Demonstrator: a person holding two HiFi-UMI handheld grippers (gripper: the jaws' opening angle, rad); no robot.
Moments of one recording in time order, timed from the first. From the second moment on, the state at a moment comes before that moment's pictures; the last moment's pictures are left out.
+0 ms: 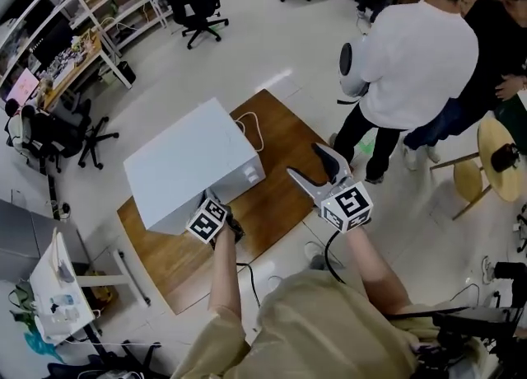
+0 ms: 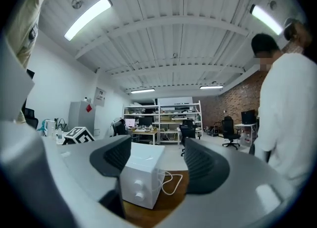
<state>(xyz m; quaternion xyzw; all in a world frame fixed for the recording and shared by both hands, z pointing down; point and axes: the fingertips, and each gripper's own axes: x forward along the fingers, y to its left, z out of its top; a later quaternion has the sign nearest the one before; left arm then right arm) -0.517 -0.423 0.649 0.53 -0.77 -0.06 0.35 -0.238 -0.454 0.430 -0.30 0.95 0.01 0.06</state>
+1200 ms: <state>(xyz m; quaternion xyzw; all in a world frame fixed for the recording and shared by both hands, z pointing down) -0.411 -0.295 0.528 0.63 -0.77 0.02 -0.09 -0.226 -0.406 0.491 -0.24 0.96 0.02 0.13</state>
